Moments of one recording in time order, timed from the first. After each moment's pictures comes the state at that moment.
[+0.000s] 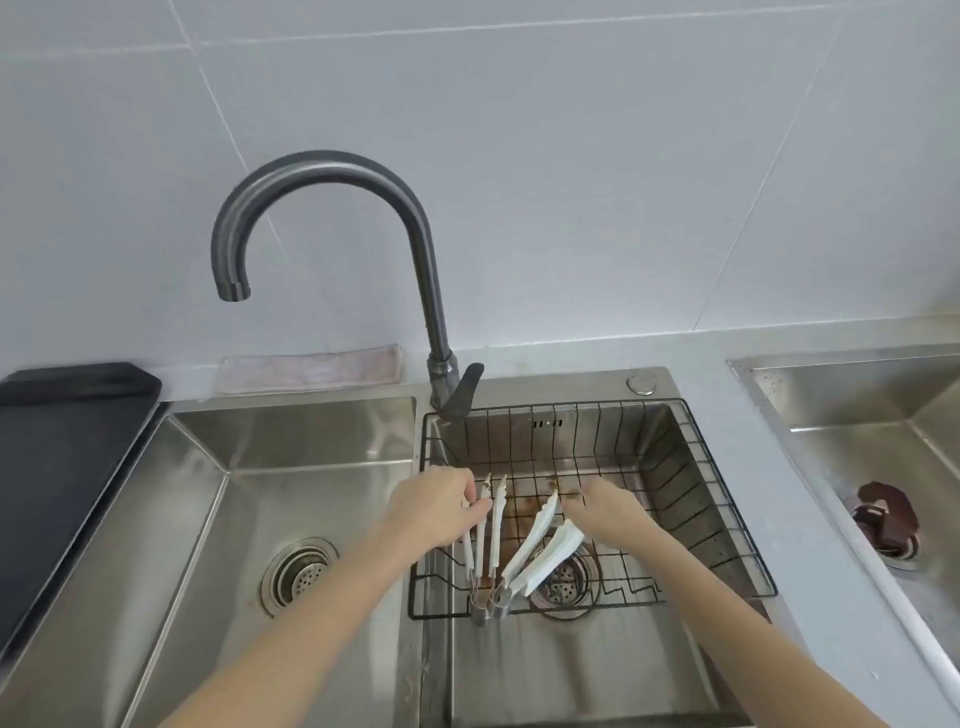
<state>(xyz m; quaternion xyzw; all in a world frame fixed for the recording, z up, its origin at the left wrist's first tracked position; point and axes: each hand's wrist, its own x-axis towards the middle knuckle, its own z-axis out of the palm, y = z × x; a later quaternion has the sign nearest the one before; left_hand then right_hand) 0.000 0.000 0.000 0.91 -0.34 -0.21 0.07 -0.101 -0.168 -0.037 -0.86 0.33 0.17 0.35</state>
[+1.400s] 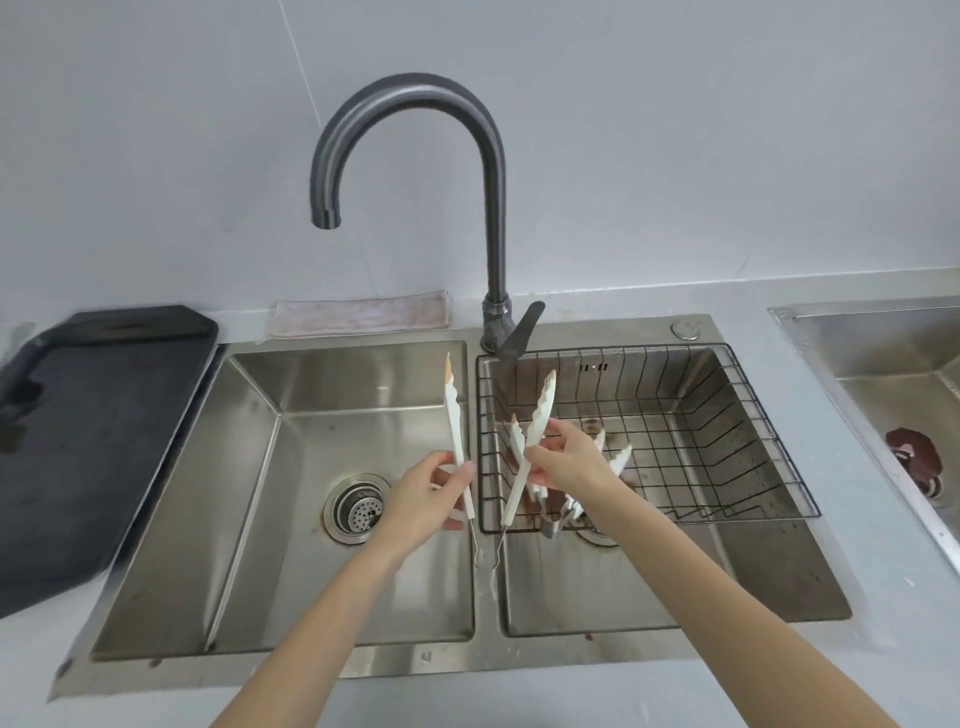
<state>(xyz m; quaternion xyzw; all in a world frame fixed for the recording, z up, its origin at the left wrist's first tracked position) -0.025 0.105 -0.015 0.79 -0.07 -0.31 0.52 -0.084 -0.053 -0.006 -0.68 0.35 0.05 0.64</state>
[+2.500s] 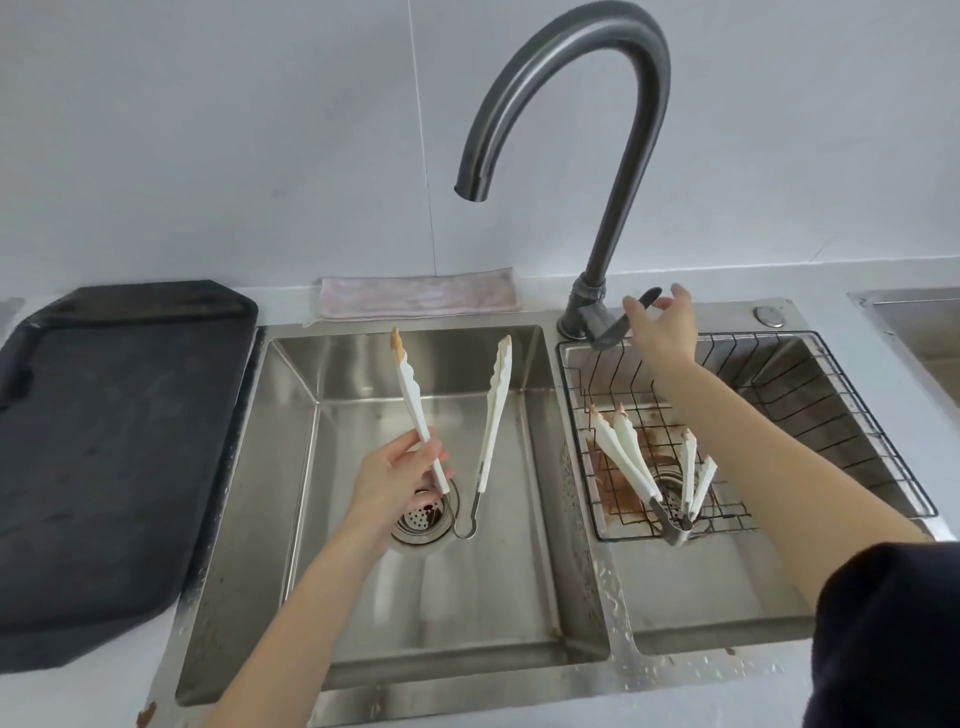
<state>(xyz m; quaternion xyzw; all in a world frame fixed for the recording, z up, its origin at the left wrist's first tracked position) 0.079 0.208 -0.029 0.69 0.04 -0.34 0.64 0.053 -0.069 0.007 -0.72 0.48 -0.19 0.46</state>
